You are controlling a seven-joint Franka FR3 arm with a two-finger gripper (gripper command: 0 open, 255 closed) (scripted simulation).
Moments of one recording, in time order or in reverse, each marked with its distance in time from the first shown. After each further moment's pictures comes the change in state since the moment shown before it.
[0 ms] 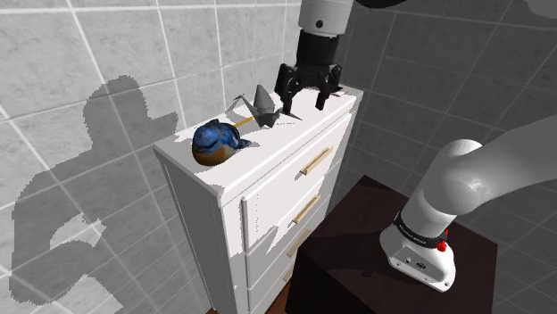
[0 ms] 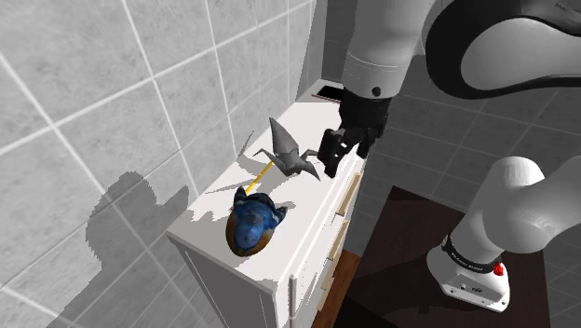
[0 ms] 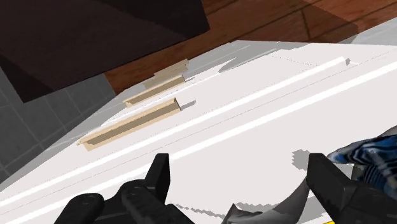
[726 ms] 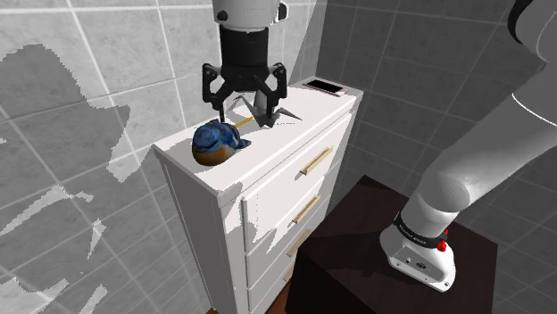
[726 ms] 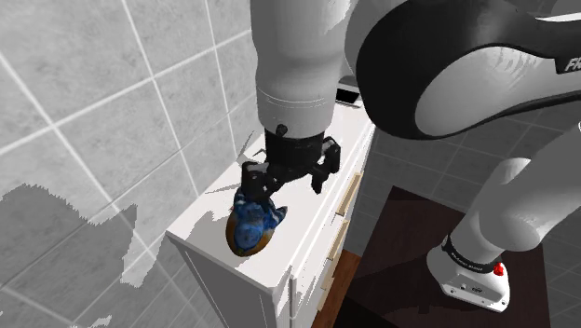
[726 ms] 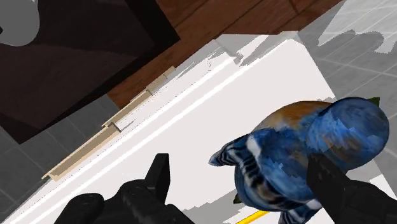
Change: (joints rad) arm -0.107 0.391 0.374 0.409 -0.136 -0.032 0.563
